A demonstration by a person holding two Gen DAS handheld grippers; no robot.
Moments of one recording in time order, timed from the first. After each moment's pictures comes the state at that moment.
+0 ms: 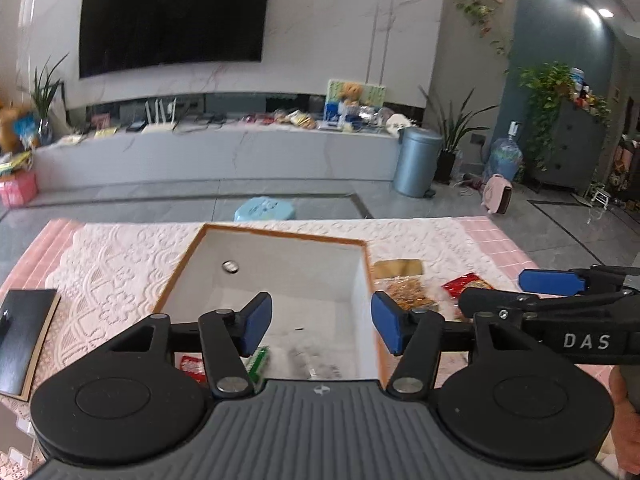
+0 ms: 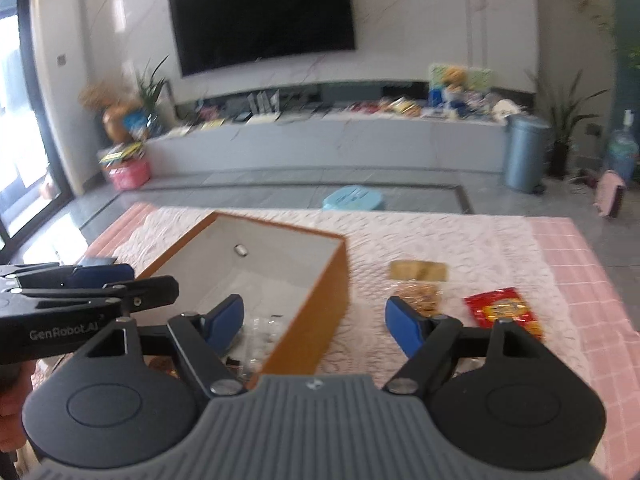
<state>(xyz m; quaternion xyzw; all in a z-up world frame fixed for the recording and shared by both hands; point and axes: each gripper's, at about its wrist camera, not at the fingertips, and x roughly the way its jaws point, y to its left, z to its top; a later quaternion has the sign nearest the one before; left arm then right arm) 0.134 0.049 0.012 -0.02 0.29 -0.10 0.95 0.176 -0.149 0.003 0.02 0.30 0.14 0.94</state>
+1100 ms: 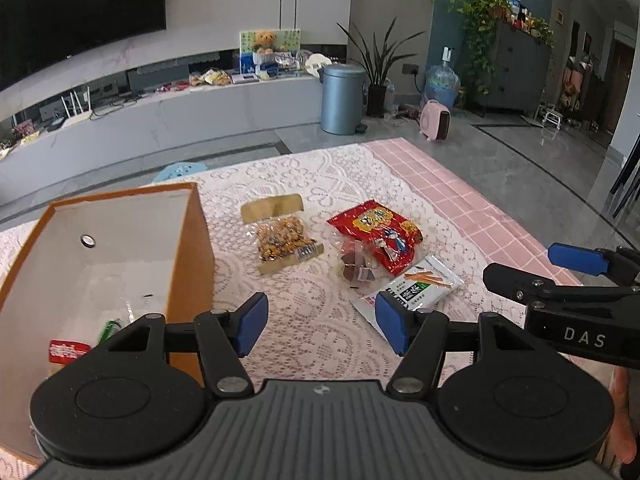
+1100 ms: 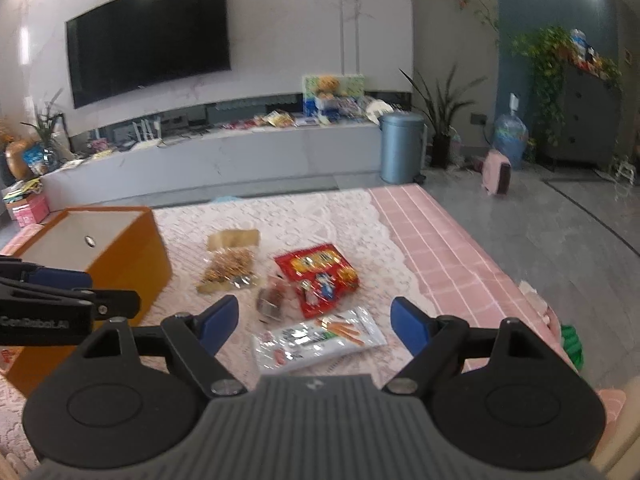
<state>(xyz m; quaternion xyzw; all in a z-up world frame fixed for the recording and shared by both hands) 0.142 -0.092 -0.039 0.05 0.36 -0.18 0.92 0.125 -0.297 -0.063 0.04 0.28 -0.02 0.96</state>
